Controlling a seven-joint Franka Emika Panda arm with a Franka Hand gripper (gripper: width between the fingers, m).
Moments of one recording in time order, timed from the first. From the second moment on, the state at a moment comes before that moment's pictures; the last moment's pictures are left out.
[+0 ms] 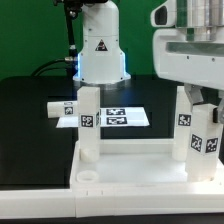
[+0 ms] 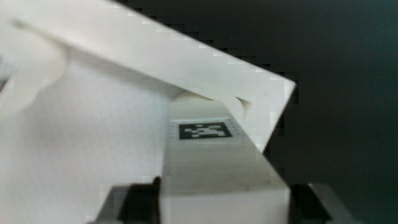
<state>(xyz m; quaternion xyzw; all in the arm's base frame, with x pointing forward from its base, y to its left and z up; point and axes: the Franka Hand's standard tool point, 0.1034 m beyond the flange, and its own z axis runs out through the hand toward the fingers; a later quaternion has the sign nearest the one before) 0.637 0.118 0.116 -0.78 0.62 -0.02 0.07</state>
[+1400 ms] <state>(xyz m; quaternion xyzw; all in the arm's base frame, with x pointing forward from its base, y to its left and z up) 0.633 0.109 0.142 -0.62 0.78 0.01 0.12</state>
